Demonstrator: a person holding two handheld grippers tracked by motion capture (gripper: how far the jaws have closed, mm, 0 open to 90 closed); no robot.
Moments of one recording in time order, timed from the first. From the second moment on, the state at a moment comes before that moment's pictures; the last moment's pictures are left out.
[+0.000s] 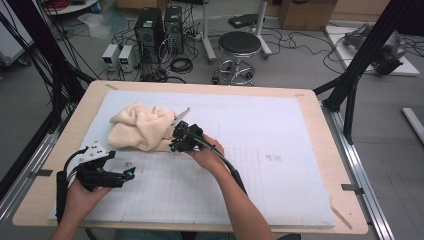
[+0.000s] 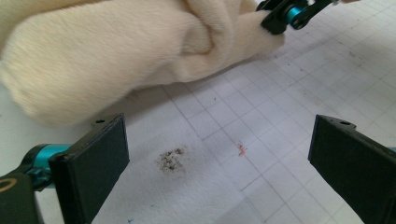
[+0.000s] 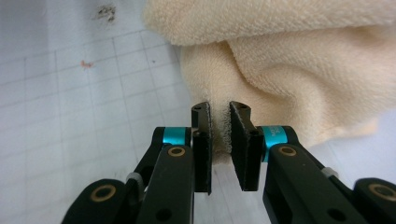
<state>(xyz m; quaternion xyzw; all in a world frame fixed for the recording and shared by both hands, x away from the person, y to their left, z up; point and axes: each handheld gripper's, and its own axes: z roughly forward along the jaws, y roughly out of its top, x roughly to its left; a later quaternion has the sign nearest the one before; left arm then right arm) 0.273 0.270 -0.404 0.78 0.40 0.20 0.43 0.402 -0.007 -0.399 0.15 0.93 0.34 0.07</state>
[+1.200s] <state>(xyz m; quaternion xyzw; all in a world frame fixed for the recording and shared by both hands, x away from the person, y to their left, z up) 0.302 0.227 -0.408 0.85 0.32 0.15 0.39 0.359 -0.123 -0.386 0.16 0.92 0.35 0.07</state>
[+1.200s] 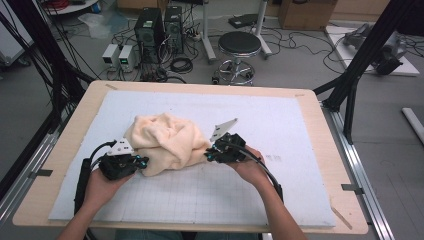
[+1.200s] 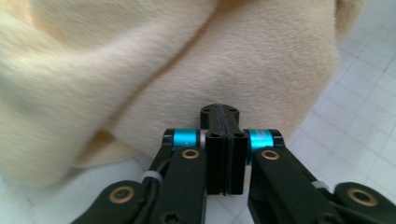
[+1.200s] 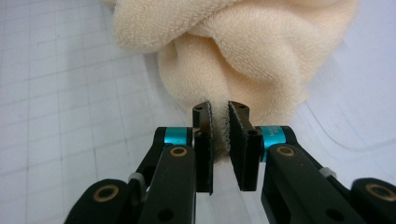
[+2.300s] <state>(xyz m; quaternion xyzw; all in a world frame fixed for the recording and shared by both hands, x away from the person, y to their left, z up) 0.290 0.142 -0.399 0.88 0.22 0.11 0.40 0.306 -0.226 -0.387 0.21 0.91 0.35 0.09</state>
